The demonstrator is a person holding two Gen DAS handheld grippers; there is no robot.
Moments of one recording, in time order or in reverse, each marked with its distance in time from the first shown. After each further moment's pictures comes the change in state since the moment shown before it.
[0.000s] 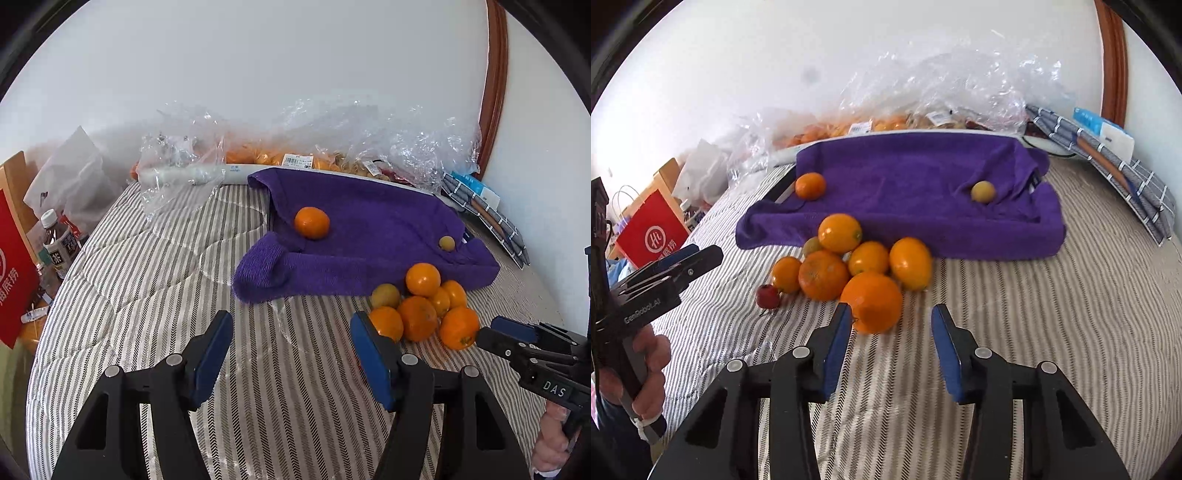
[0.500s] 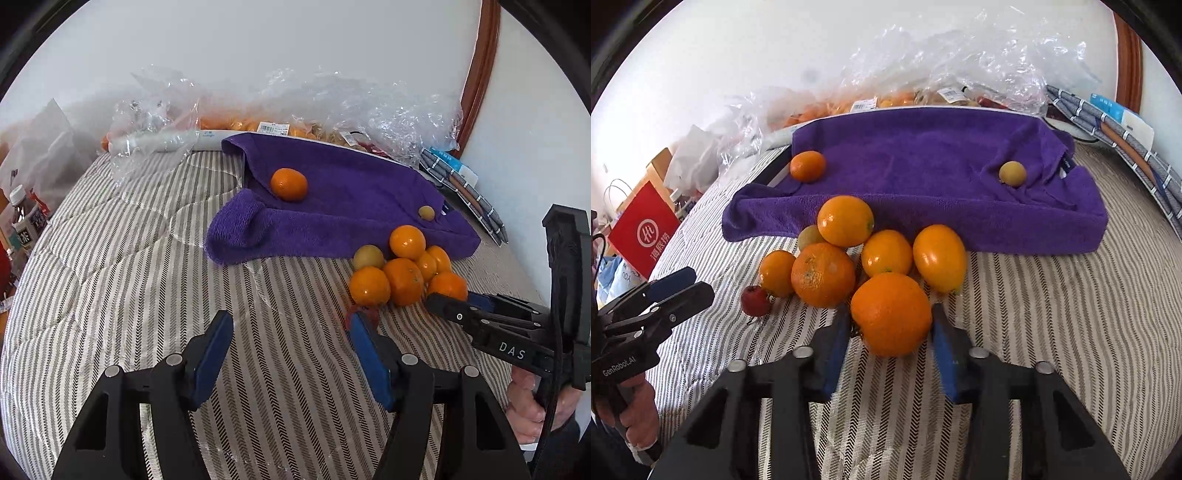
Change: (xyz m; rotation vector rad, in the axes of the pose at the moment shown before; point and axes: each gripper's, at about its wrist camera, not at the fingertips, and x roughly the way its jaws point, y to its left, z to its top) left arm 0.016 0.003 -0.016 0.001 0.097 -0.138; right arm 0.039 0.010 0.005 0.006 0.050 0.010
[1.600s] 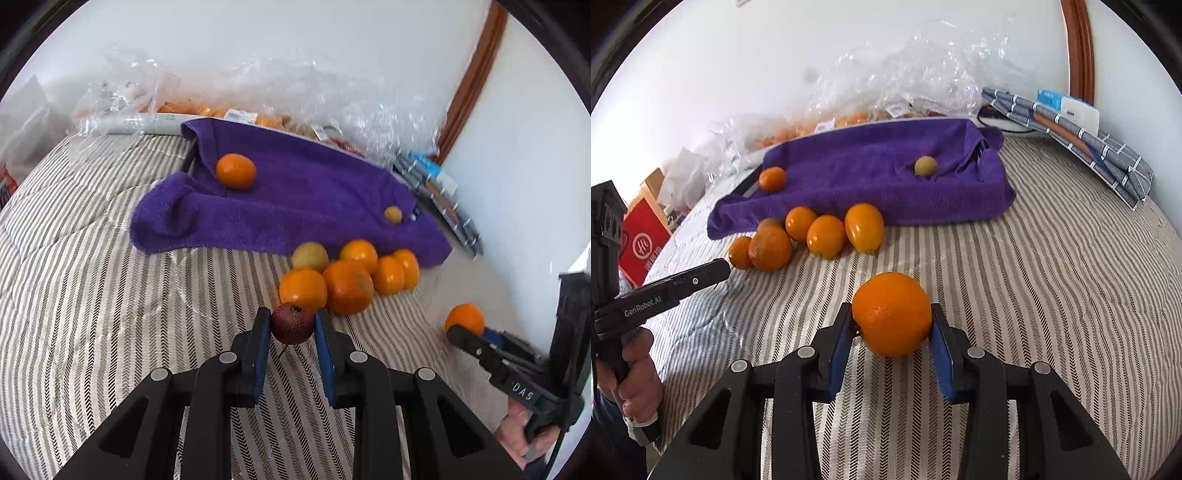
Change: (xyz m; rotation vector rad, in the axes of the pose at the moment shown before) left arm 0.021 -0.031 -0.005 -0.089 -0.012 -0.107; right arm -0.050 -0.057 -0.039 0.053 -0.096 -0.044
